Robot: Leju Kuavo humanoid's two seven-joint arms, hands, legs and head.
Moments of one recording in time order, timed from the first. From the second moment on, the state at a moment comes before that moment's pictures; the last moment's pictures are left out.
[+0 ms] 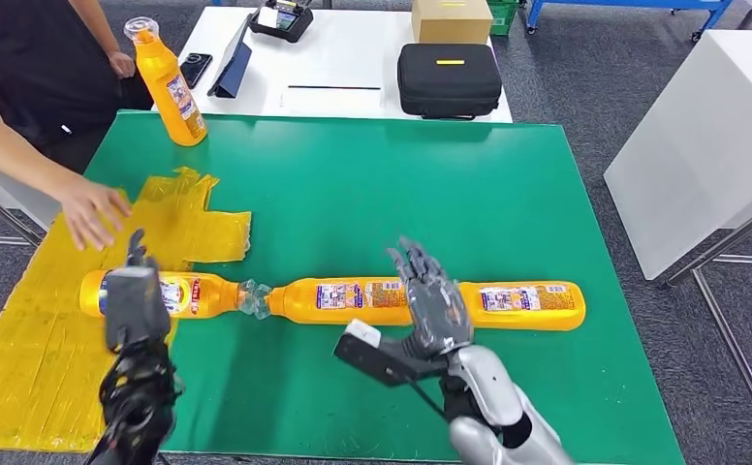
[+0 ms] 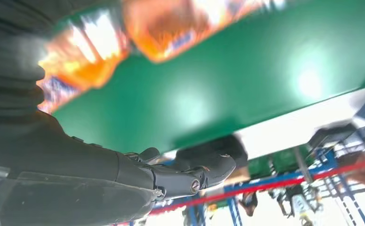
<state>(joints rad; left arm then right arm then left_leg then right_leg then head) -0.03 0.01 -0.23 -1.39 -0.14 0.51 -0.21 -0.18 -0.11 0.54 -1.46 1.03 -0.04 0.26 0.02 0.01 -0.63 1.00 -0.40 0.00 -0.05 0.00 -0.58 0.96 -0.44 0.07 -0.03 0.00</state>
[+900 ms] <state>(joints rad) 0.14 0.06 -0.21 -1.69 0.06 0.54 -0.30 -0.41 0.03 0.58 -1.02 1.10 0.04 0.18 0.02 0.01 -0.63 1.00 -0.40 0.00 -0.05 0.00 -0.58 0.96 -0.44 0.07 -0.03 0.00</state>
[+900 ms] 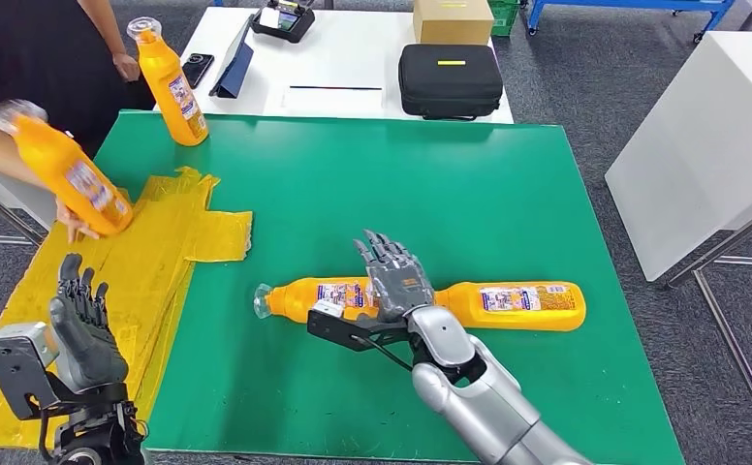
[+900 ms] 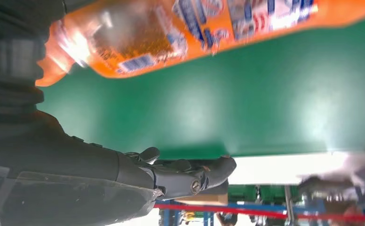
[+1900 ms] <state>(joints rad) 0.06 0.04 -0.20 -1.64 0.08 0.52 -0.29 -0.56 0.08 0.62 -0.56 1.07 0.26 0.24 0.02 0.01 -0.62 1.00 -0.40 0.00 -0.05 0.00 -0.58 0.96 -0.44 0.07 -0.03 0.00</state>
